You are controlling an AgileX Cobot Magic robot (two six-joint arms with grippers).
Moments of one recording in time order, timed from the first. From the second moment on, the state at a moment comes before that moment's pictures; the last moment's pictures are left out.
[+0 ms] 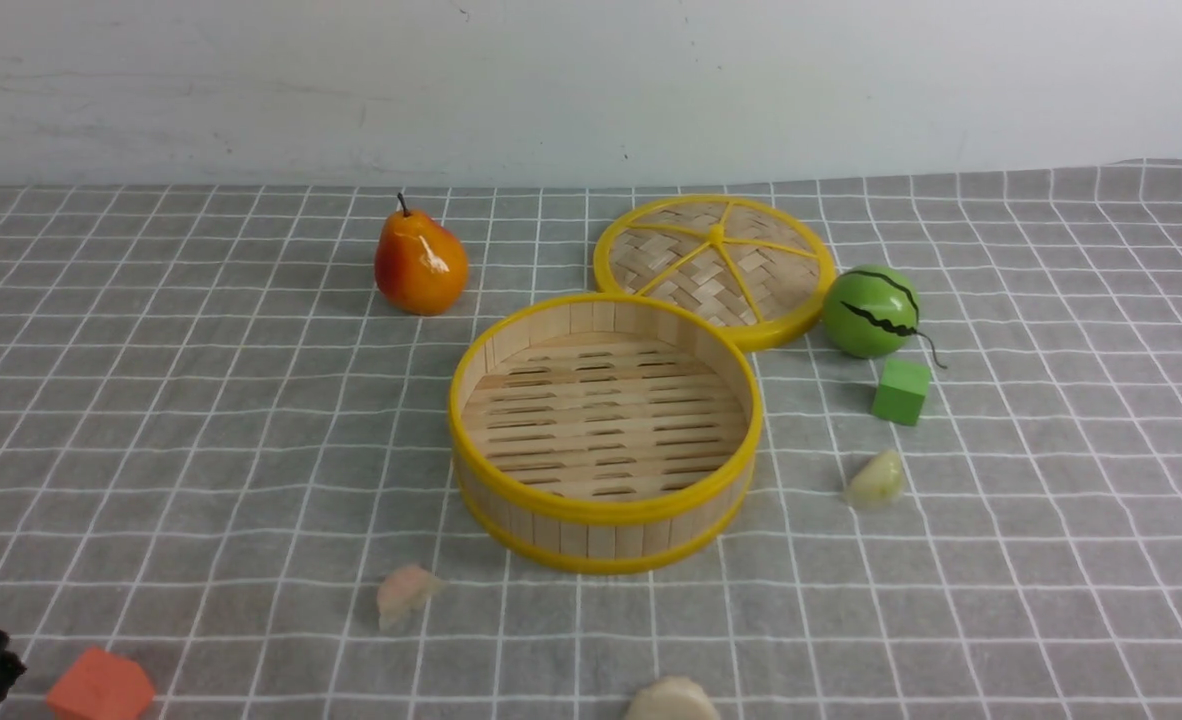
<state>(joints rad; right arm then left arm) -0.09 0.05 -0.16 0.92 0.42 -0.08 0.00 0.03 -0.20 -0.83 0.36 -0.25</state>
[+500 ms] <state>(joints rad) 0.05 0.73 -0.68 0.52 0.80 -0.41 -0.01 0.77 -0.80 -0.30 1.05 0.00</state>
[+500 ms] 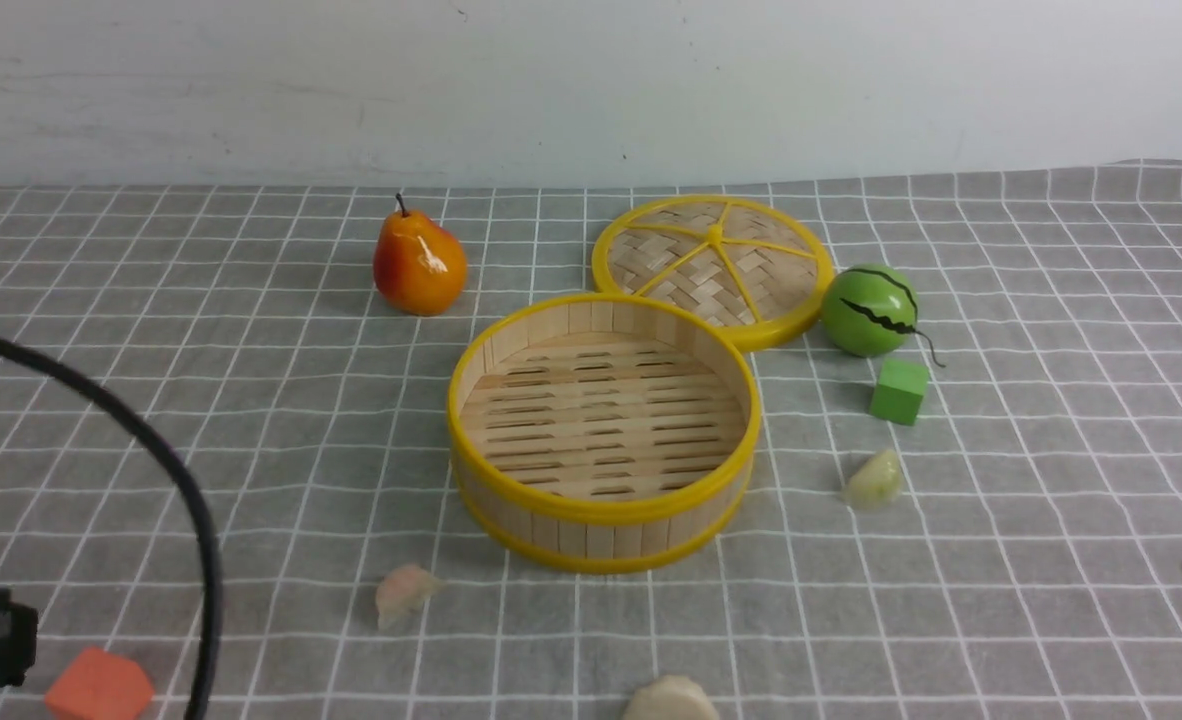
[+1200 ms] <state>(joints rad) 0.25 0.99 -0.84 0.48 1.00 -0.41 -0.45 1.57 -1.14 0.00 0.94 0.03</state>
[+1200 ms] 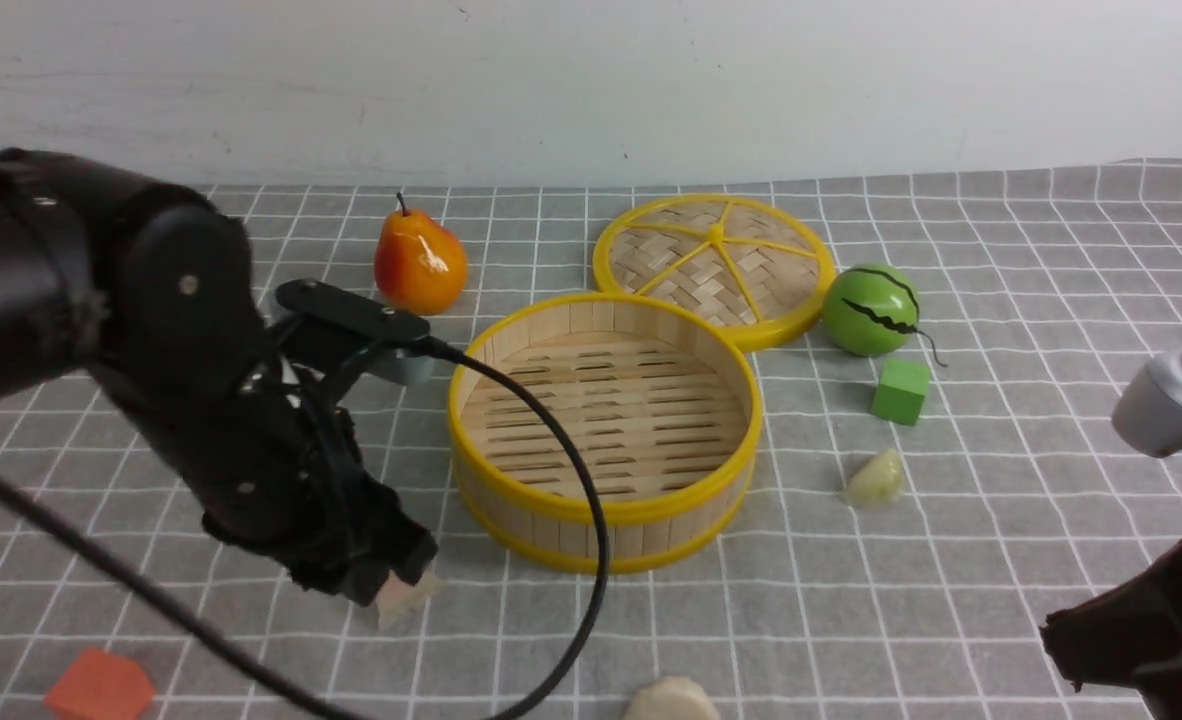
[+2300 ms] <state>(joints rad) 0.25 0.99 -0.84 0.47 1.00 -0.41 -0.45 1.90 -1.28 0.07 0.86 -0.07</state>
